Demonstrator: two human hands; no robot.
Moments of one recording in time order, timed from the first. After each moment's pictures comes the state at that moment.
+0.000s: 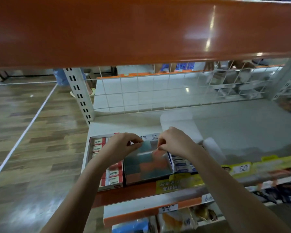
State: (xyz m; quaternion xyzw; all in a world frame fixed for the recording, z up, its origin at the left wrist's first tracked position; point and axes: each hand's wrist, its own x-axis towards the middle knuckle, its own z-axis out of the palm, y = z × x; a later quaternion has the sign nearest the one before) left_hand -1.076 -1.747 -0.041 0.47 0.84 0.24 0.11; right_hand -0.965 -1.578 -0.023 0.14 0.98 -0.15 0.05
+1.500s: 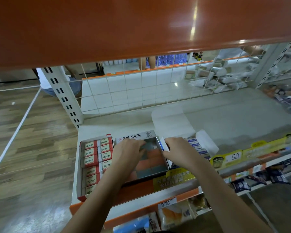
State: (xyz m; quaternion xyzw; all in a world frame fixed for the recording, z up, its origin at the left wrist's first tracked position) left_hand -1.044 -1.710 -0.063 0.46 0.88 0.10 0.03; right_hand -0.930 -1.581 -0.052 0.27 0.94 -0.21 0.05
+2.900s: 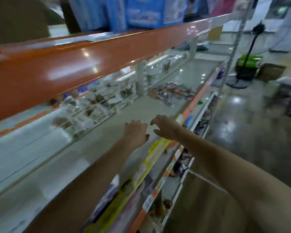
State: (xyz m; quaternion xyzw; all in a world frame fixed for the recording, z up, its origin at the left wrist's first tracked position) left_hand -0.882 -1.403 -0.014 0.72 0.69 -0.07 -0.04; right_hand -0.748 -1.330 -0.037 0.43 0.90 -0.05 -0.04
